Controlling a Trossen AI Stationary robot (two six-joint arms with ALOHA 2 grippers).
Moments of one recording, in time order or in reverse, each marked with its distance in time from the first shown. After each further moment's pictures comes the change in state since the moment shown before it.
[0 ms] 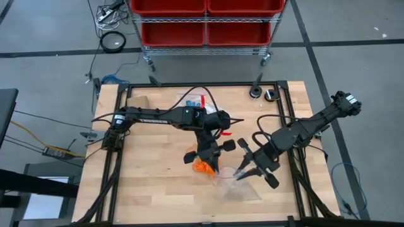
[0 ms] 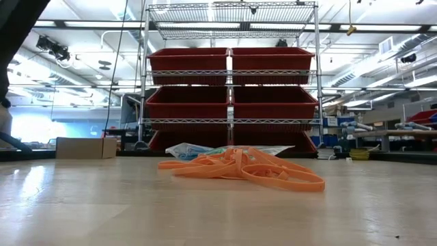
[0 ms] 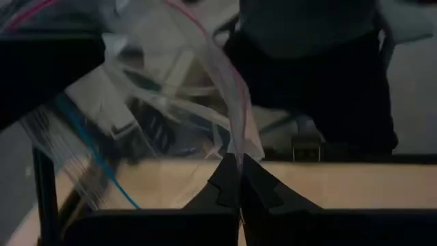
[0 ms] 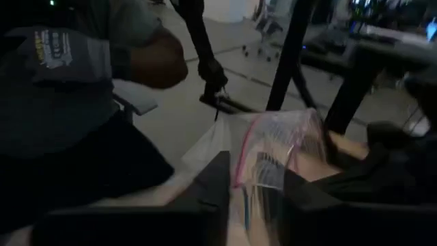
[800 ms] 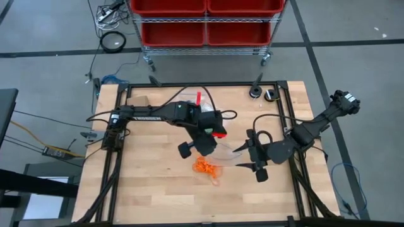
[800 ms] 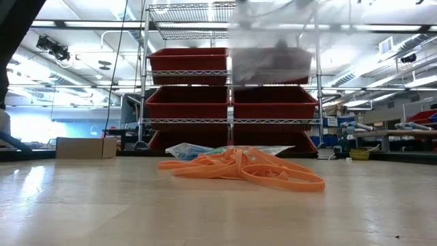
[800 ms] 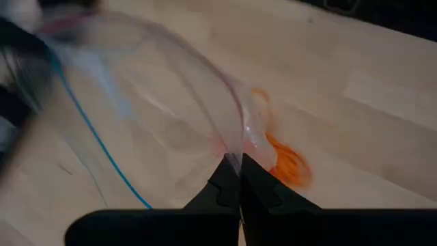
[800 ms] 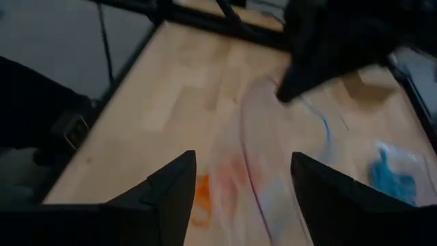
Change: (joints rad) left arm 0.002 -0.033 0.082 -0.400 -0.611 -0.106; right arm 0.096 -0.013 0.000 -0.413 0.541 0.249
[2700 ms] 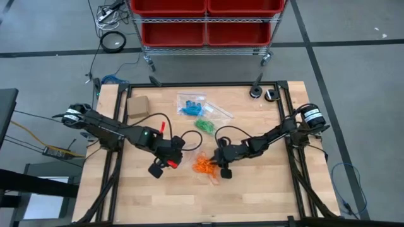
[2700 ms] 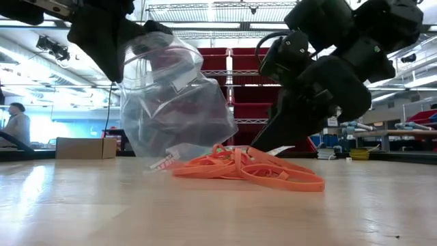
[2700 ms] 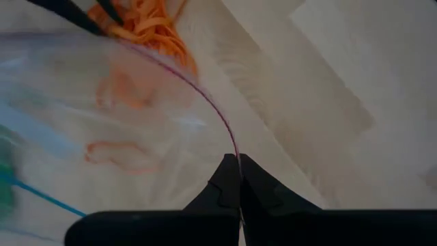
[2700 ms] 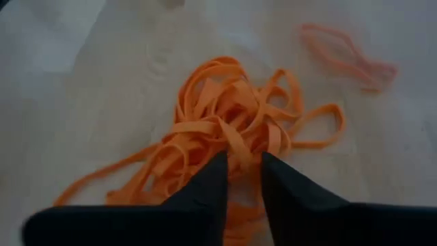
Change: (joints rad) left arm -0.214 -0.551 -1.082 0.513 -0.244 -0.626; right arm -0.328 0.620 -0.356 0.924 -0.348 0.076
